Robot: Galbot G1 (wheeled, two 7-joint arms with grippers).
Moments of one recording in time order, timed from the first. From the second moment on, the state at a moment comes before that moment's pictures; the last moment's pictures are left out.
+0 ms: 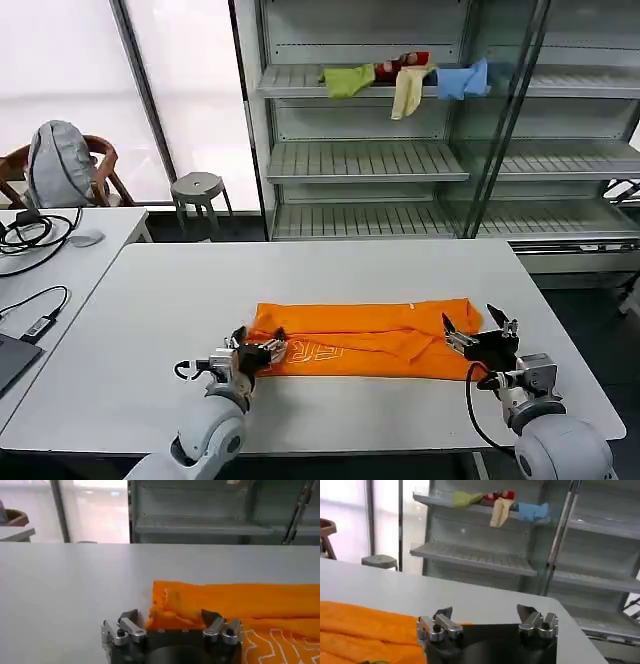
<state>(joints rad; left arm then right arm) 1.03 -1.09 -0.02 -1.87 -0.68 0.45 -0.56 -1.36 1.11 0.60 2.22 0.33 -0.58 0.08</state>
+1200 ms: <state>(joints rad) 1.13 -0.98 -0.26 -1.91 -0.54 0.49 -0.39 -1.35 1.12 0.58 2.22 0.31 -0.57 0.08</state>
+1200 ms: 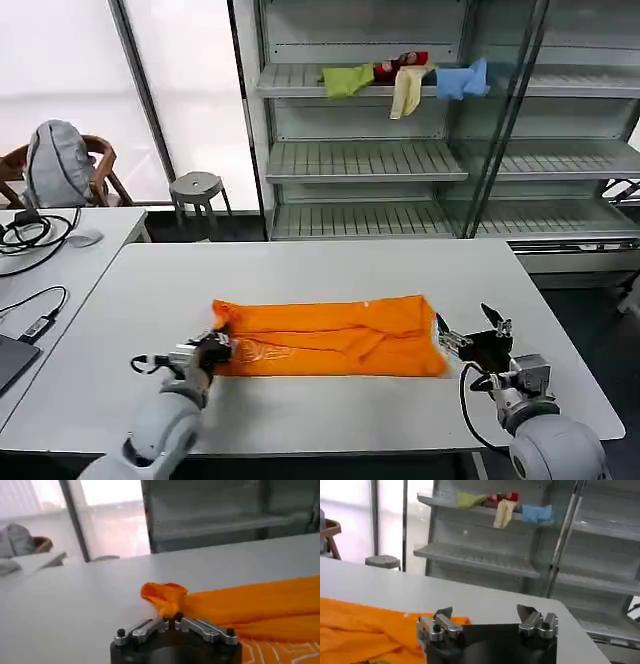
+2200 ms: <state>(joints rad) 1.10 -1.09 -0.25 -2.12 -0.55 0.57 -0.25 -1.43 1.11 0.66 2.29 0.31 -0.58 0.08</state>
